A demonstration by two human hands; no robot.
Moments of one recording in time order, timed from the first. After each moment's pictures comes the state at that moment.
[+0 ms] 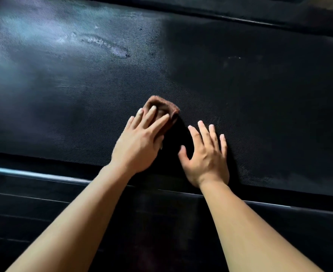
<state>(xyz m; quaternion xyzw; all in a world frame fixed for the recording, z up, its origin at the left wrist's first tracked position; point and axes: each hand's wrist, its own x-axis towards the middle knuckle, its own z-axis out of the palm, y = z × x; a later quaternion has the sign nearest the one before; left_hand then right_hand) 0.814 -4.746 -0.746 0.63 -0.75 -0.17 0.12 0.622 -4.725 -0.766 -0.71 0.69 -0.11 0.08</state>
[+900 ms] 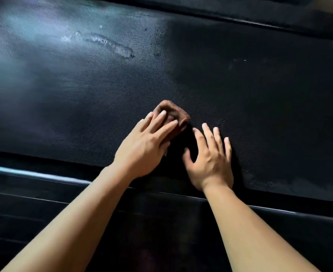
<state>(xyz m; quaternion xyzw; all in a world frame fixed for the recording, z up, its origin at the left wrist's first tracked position) 0.820 -4.746 -0.751 0.57 -0.80 -0.16 0.08 0.623 -4.726 -0.768 -0.71 0.69 -0.12 0.07</state>
